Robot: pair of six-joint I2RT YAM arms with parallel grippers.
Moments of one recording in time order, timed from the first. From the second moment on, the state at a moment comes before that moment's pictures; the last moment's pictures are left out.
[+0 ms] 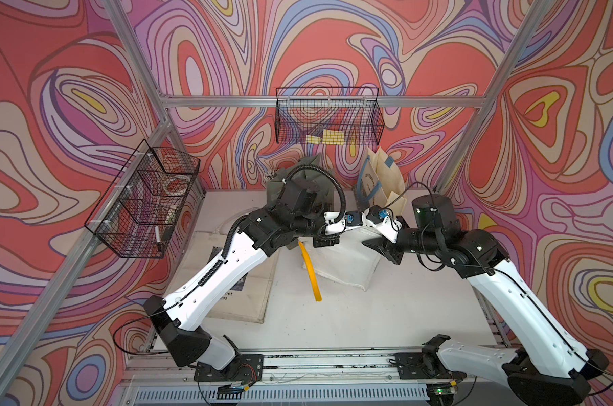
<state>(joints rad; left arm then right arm) -0.74 1.50 1.69 -0.73 0.42 0.75 0.52 1.14 1.46 -0.95 -0.33 -0.48</state>
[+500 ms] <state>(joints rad) -0.58 1.29 1.46 -0.45 0.74 0.59 0.46 0.92 1.18 -0.69 -0.40 -0.29</state>
